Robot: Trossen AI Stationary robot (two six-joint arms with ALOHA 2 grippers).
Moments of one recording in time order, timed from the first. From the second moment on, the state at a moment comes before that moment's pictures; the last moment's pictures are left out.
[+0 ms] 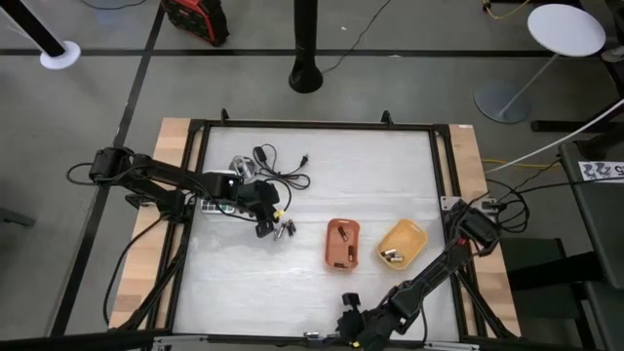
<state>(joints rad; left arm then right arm) -0.01 1.34 0.68 -0.29 -0.05 -0.39 0.81 2.09 1.31 -0.02 0.23 0.57</state>
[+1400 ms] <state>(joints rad) -0.01 1.34 0.68 -0.30 -0.05 -0.38 0.81 2.17 1.34 -0.02 0.29 0.61</state>
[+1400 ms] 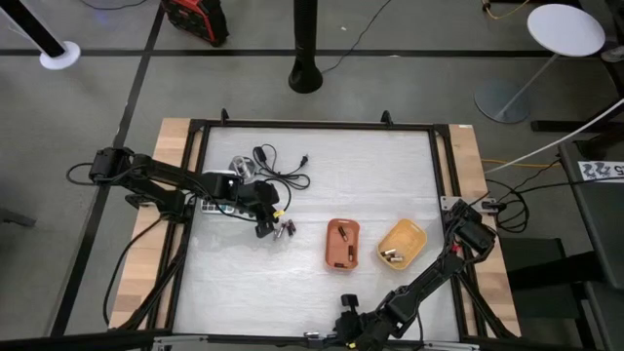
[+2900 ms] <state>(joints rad) -0.02 1.34 0.68 -0.30 -0.05 -0.38 0.72 1.91 1.33 -0.45 0.49 0.57</state>
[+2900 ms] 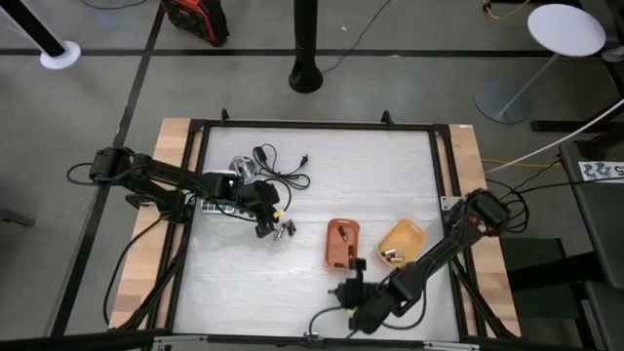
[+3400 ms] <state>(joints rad) -0.06 1.34 0.68 -0.30 -0.05 -0.55 0.55 1.82 1.33 -0.77 0.52 0.45</state>
